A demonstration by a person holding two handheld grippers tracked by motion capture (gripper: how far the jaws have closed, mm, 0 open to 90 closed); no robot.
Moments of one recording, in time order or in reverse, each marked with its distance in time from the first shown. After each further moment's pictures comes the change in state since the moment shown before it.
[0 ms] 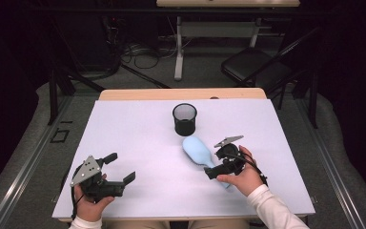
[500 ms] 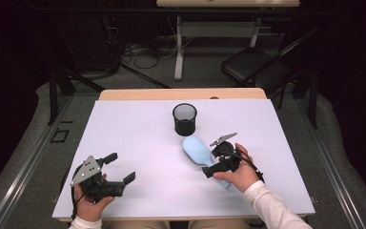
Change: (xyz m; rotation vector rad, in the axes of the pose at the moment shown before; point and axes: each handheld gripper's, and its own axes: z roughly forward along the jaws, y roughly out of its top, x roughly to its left) left arm 0.000 0.000 0.000 -0.001 0.001 0.000; right arm 0.002 0.009 0.010 0.049 0.002 -0.032
